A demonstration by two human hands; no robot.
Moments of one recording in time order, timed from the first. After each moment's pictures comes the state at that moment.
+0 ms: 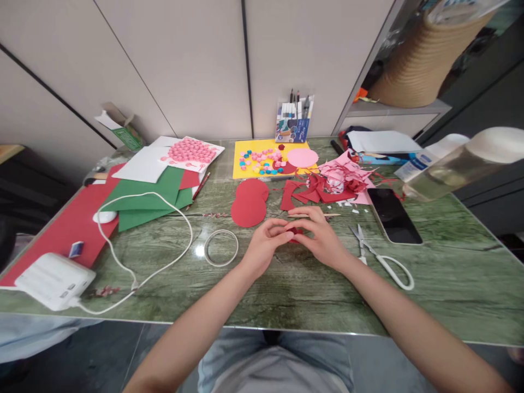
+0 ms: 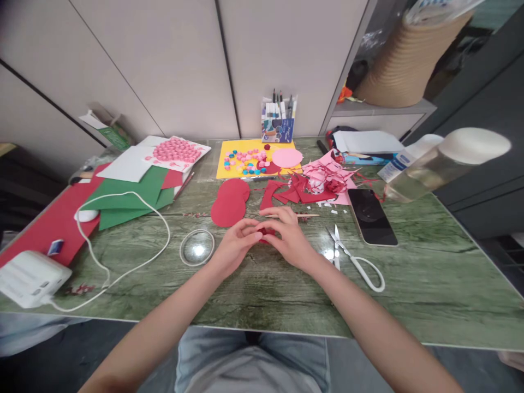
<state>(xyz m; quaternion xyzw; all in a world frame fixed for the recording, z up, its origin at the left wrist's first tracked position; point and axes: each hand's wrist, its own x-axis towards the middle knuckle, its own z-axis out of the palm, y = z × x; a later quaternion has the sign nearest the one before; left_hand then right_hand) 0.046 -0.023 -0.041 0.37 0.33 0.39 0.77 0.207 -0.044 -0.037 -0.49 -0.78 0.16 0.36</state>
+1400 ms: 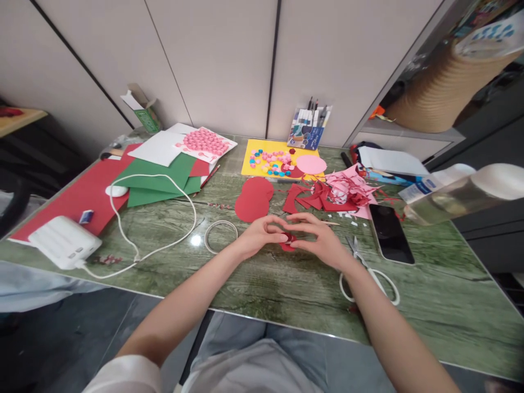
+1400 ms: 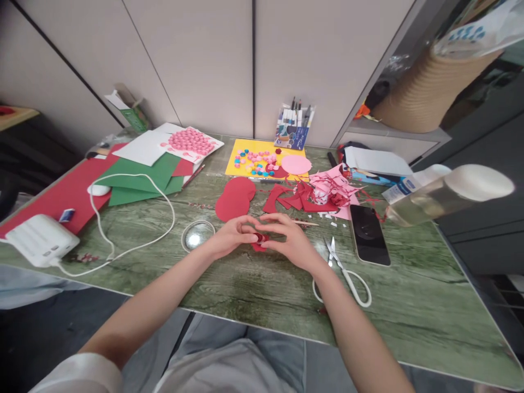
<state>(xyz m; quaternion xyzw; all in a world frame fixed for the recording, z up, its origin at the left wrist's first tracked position) 0.027 -0.005 -0.048 0.45 0.29 0.30 0.79 0.220 -0.040 -0.023 -0.44 -0.78 0.31 0.32</state>
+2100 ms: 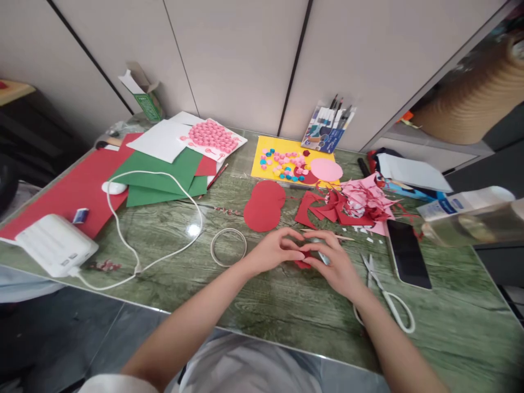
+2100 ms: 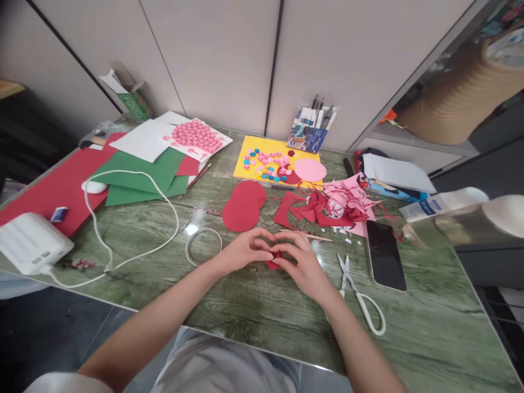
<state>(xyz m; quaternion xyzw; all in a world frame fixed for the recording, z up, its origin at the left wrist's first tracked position) 0.025 0.002 -0.041 0.44 0.31 0.28 0.80 0.212 -0.038 -0.034 -0.49 -0.79 0.23 0.28</state>
